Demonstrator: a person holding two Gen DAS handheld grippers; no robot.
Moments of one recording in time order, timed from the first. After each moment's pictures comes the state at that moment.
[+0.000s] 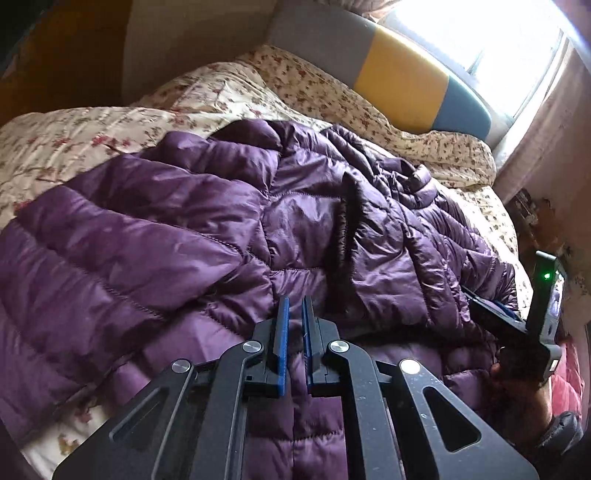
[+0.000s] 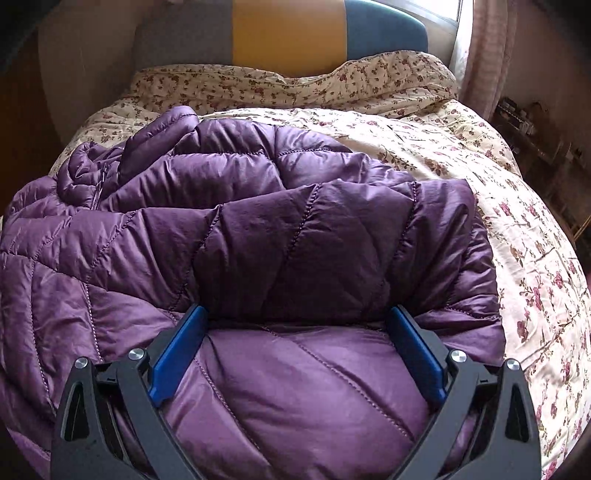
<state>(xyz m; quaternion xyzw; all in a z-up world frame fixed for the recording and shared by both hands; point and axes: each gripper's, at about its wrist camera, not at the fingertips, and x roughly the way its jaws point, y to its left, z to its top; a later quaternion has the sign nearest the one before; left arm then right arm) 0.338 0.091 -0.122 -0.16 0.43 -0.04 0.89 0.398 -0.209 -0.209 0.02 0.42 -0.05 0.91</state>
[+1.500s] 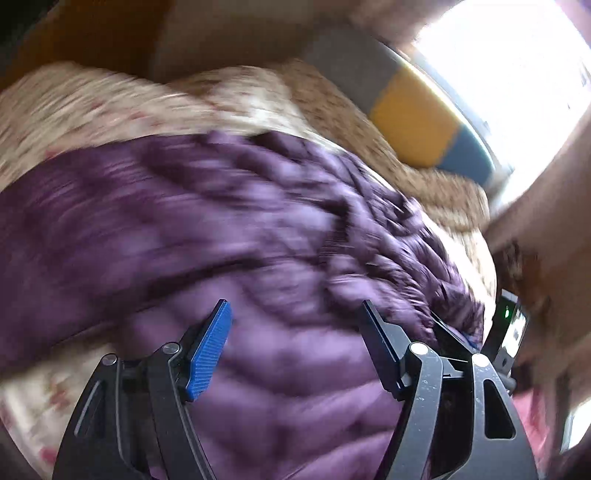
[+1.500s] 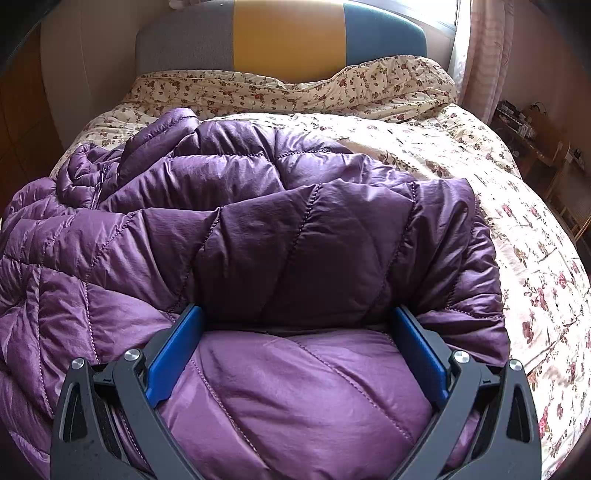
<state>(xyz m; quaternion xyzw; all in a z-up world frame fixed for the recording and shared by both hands) 0.292 0.131 -0.112 -0.29 0.40 -0.01 0.87 0.398 -0.209 -0.209 0.02 0.41 -0.05 0.91</state>
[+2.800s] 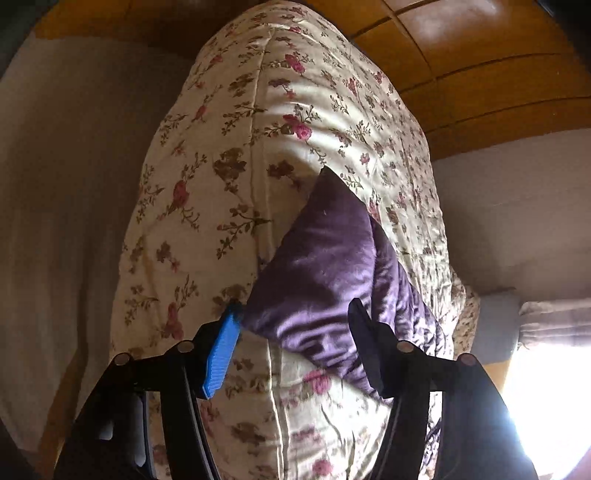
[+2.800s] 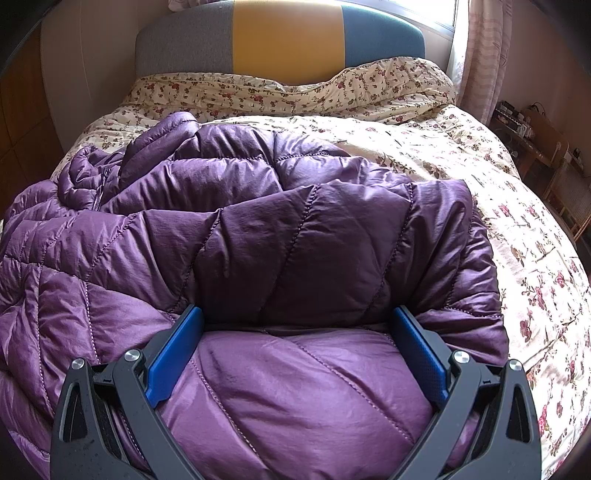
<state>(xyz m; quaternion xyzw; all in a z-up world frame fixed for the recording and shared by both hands) -0.019 0.386 -0.154 -0.61 0.23 0.34 0.68 0.396 -0.213 -0.208 0.02 0.41 -0.05 0.91</state>
